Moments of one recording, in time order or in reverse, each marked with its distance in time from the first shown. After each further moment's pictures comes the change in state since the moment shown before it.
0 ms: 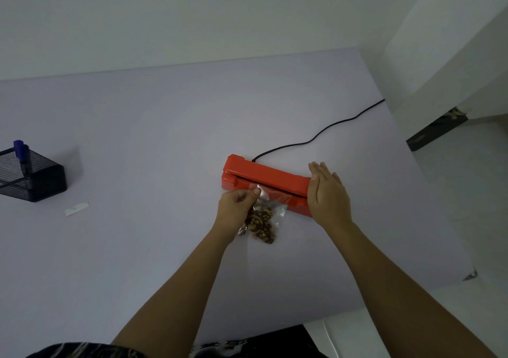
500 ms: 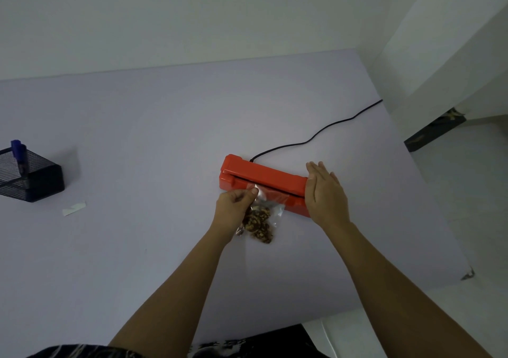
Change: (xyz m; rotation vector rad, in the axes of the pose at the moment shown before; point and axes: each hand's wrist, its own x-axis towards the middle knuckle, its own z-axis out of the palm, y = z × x) left_hand 0.001 -0.002 0.000 -0.009 -0.002 0.018; right_hand 0.001 -0.001 -0.003 0.003 -0.018 -0.001
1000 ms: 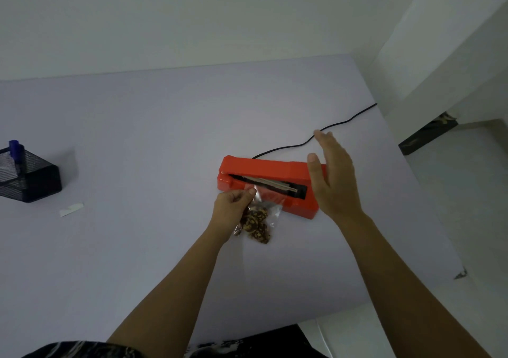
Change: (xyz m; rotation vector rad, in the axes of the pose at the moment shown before) left_hand 0.001 0.000 0.001 0.012 -0.005 0.005; right_hand 0.000 -0.045 -0.063 0.236 0.146 -0.171
